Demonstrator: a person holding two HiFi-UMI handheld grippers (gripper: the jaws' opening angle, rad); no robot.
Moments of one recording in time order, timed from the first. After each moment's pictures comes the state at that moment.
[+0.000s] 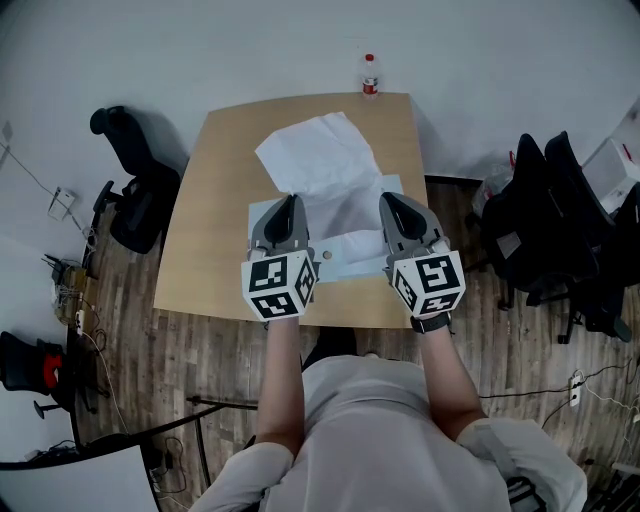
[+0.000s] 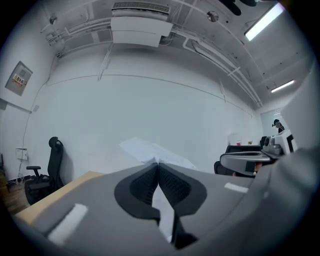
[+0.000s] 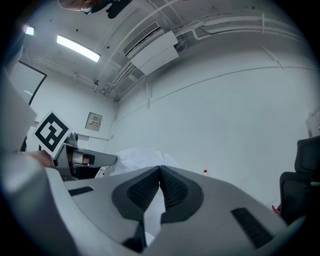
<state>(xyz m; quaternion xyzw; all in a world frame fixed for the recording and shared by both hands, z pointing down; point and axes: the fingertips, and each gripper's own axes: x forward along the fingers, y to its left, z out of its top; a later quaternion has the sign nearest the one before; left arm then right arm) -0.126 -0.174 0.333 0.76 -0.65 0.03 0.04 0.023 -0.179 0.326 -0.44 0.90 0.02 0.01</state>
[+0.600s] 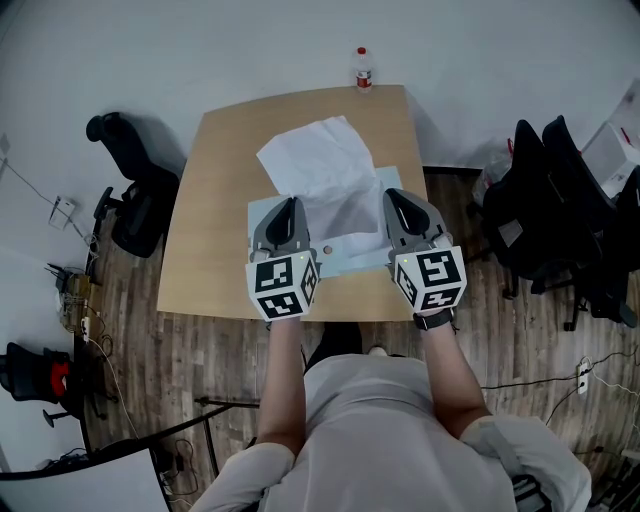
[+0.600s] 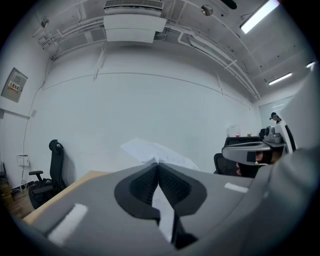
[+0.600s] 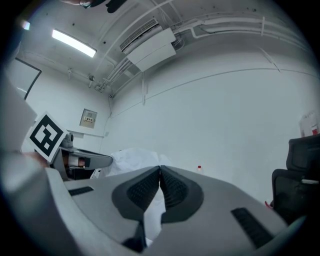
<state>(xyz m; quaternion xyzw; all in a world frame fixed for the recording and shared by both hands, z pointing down) -0.124 -0.171 0.349 0.76 -0.64 0.05 0.03 0.034 -0.178 0.336 -0.46 0.89 0.01 -0.01</state>
